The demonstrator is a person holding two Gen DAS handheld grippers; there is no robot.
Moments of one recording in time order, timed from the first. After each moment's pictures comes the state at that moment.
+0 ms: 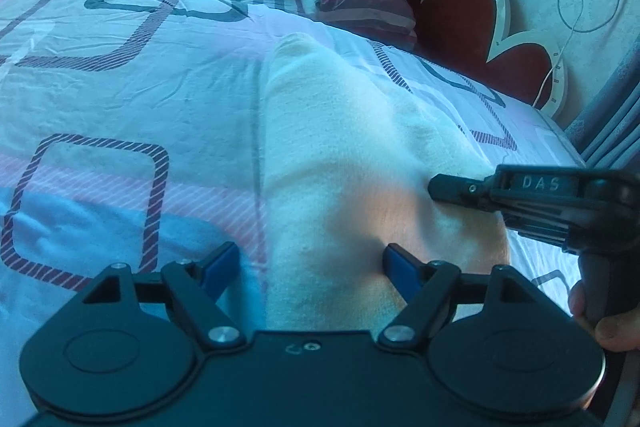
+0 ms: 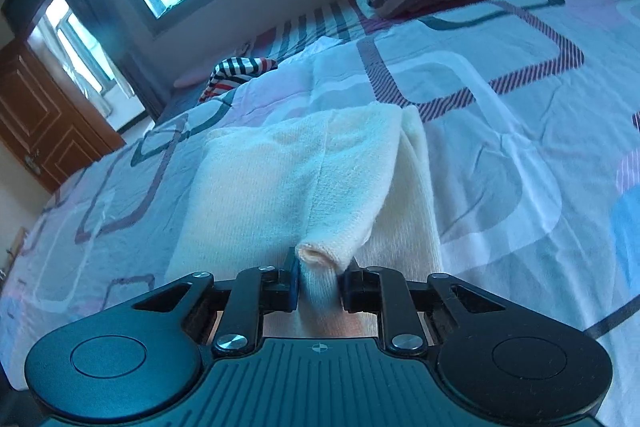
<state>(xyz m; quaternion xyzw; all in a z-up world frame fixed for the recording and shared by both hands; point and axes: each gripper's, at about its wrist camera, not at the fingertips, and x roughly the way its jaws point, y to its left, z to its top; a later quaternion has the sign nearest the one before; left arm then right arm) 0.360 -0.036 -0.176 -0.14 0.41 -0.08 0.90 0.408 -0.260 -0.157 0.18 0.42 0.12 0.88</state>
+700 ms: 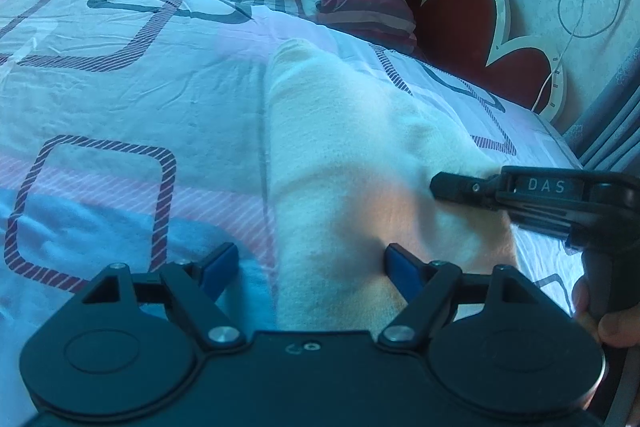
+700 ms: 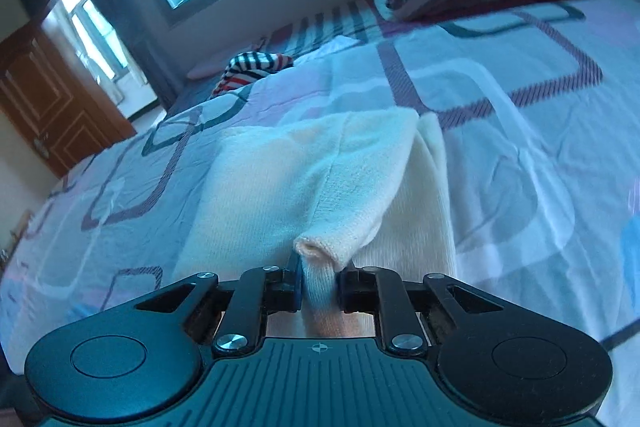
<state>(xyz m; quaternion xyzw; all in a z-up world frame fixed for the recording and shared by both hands) 0.361 -0.031 -0.175 -0.15 0.41 -0.08 0.90 0.412 -0.254 -0.150 0.16 0.42 0.15 0.88</state>
